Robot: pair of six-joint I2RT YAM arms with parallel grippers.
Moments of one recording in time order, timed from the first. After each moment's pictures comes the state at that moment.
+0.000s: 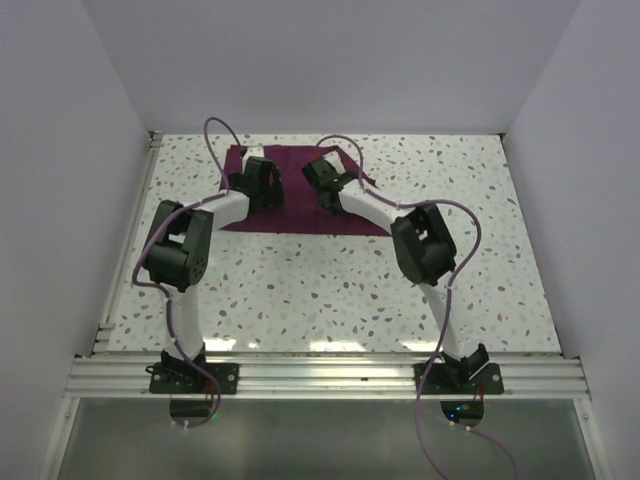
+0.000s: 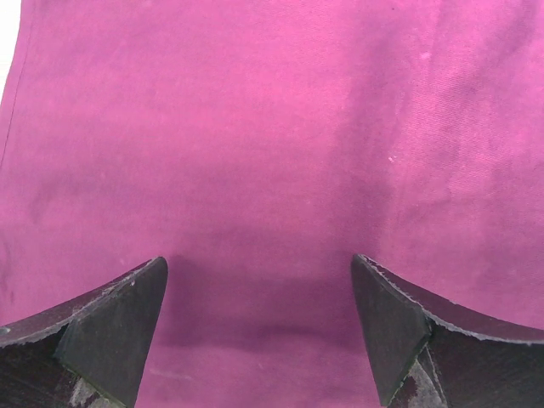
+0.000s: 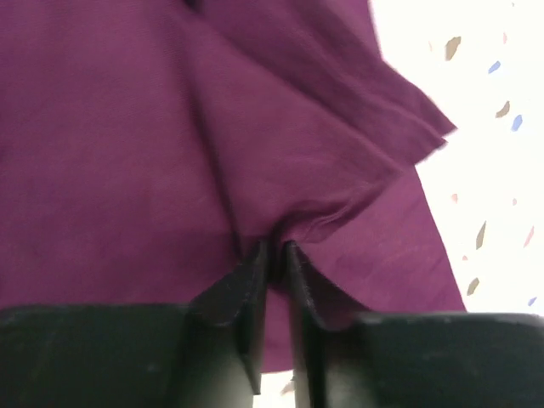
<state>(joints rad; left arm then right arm) -0.31 2.03 1.31 -0.04 -0.33 -0.36 0.63 2.32 1.90 -0.65 0.67 0.18</state>
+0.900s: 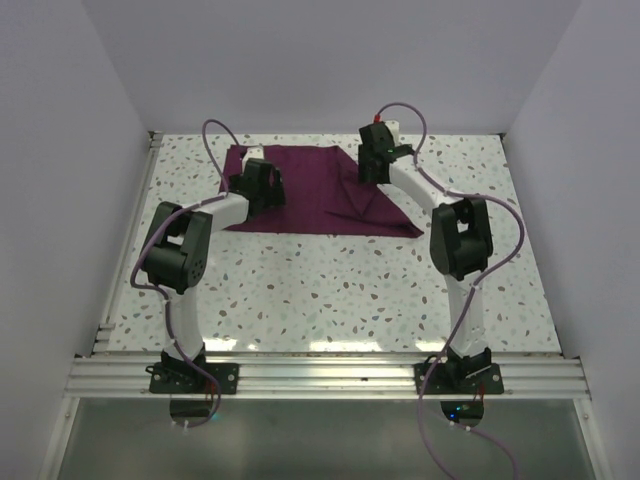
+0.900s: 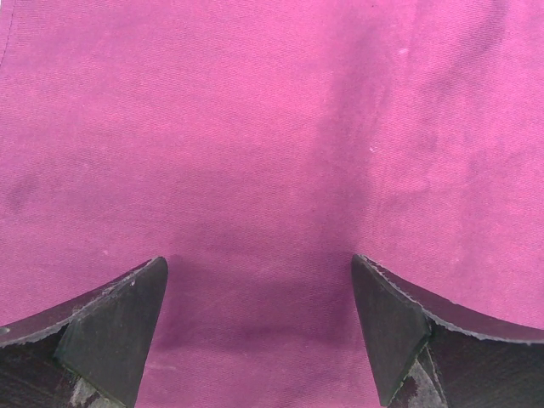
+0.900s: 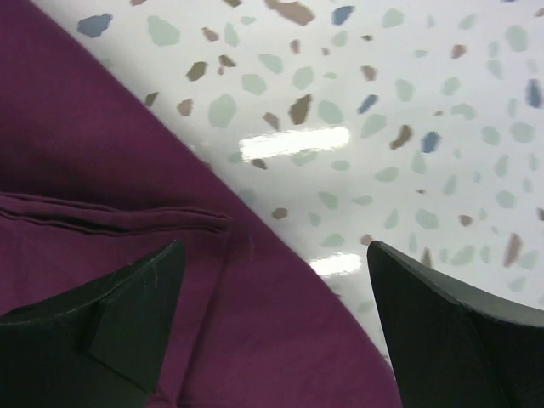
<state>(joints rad) -0.32 2.00 1.27 0.00 -0.30 -0.38 0.39 2.17 1.86 -0.60 0.53 0.30</state>
